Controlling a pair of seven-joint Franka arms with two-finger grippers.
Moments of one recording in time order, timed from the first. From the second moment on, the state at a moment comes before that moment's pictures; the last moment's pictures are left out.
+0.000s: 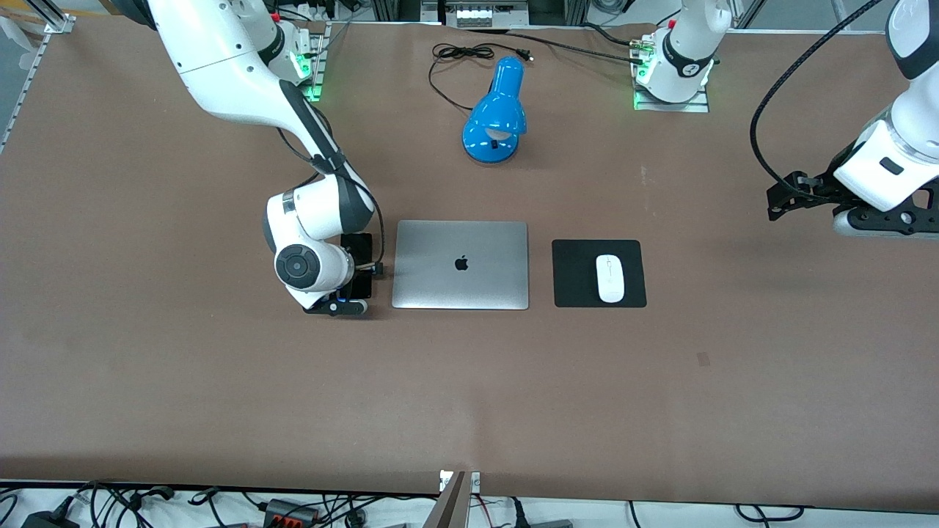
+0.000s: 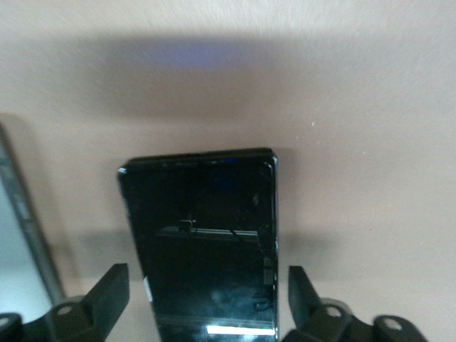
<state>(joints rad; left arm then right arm) -0.02 0.05 -0.05 -1.64 0.04 1.70 -0.03 0.43 0.71 -0.02 -1.66 0.13 2.11 0.35</state>
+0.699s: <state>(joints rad) -0.02 0.05 -0.08 -1.63 0.04 1.70 -0.03 0.34 0.45 -0.08 -1.40 0.04 1.71 0.28</state>
